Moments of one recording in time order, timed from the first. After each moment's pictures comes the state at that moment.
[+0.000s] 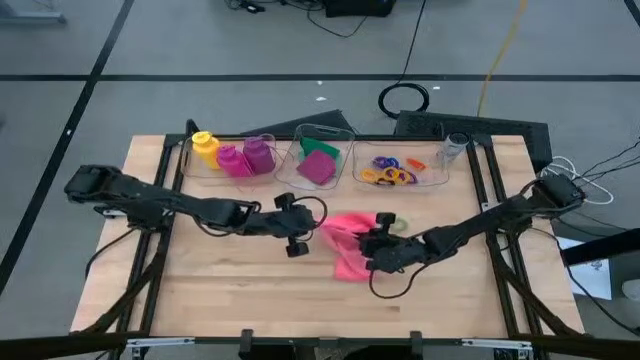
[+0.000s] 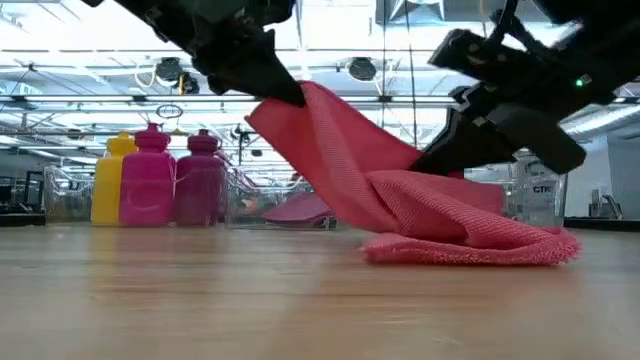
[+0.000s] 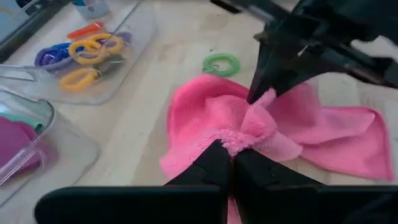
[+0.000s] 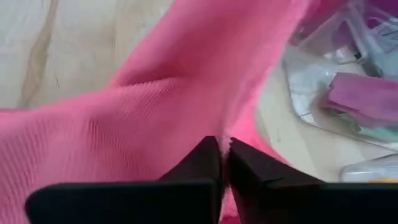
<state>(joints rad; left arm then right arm) -0.23 1.56 1.07 -0.22 -0.35 -0.23 0.43 1.67 0.89 0.01 0.73 0.12</state>
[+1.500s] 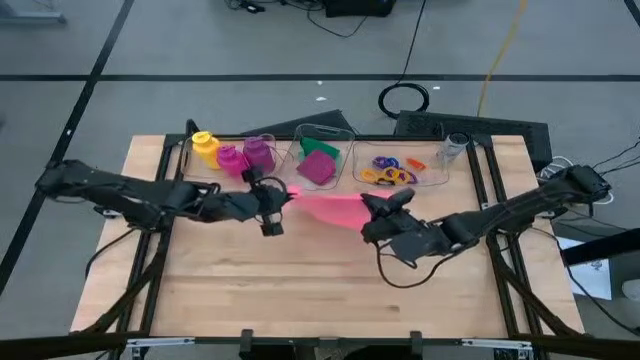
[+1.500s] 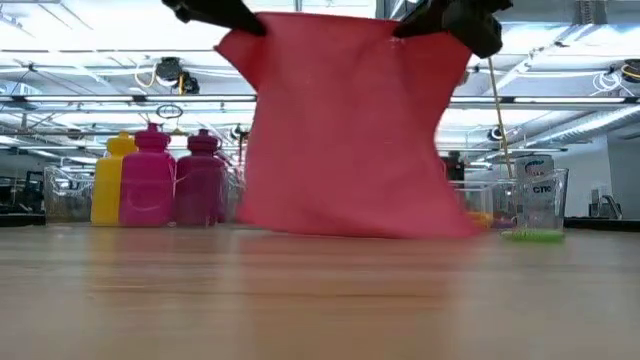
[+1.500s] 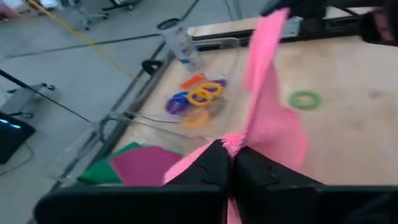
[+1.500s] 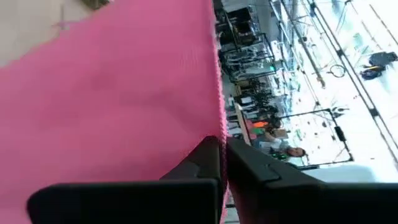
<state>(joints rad) -0.24 1.32 1.20 -0.49 -0.60 -0.02 0.44 1.47 1.14 -0.09 1.25 -0.70</state>
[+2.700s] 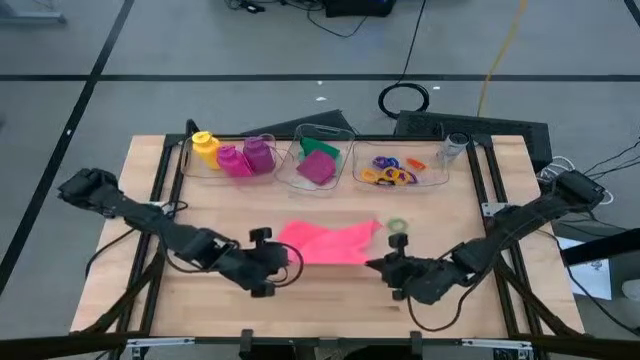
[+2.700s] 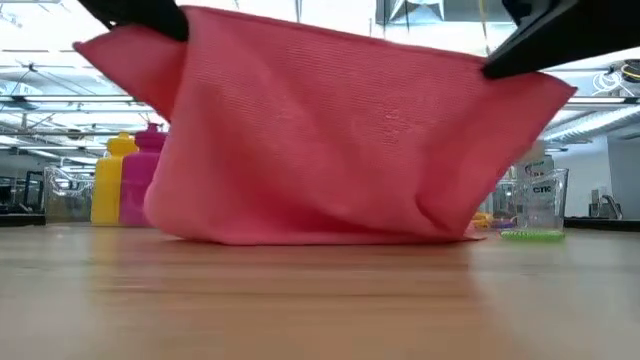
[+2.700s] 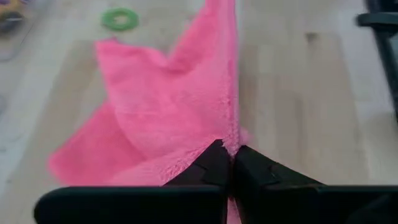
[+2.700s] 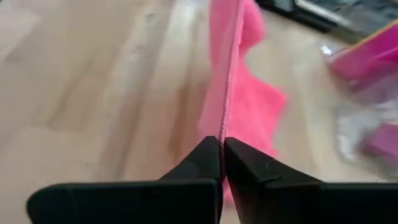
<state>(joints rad) -0.56 1.55 1.20 -0.56 -0.39 -0.50 0.68 1.55 1.05 -0.24 0.71 0.16</state>
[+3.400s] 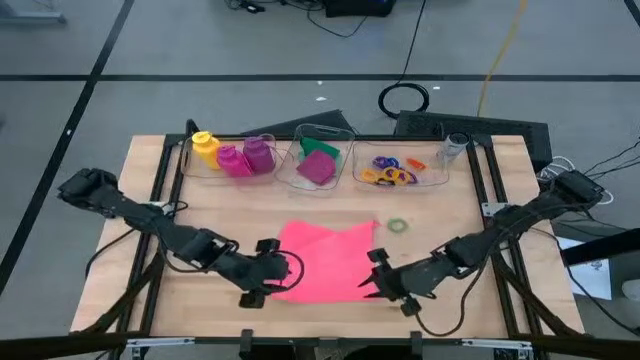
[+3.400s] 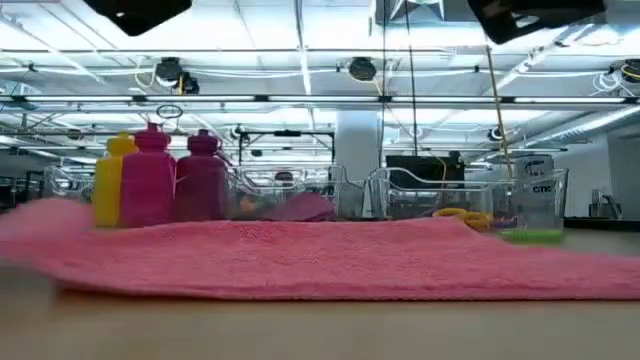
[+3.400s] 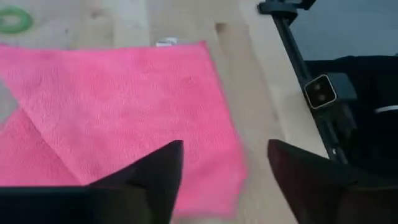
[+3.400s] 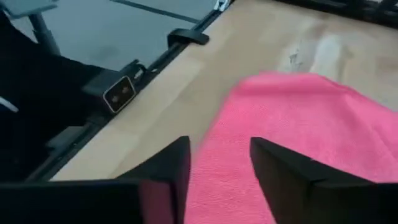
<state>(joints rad) -0.57 1.55 1.20 -0.48 -0.16 -0.39 0.62 1.55 1.05 -0.02 0.18 0.07</state>
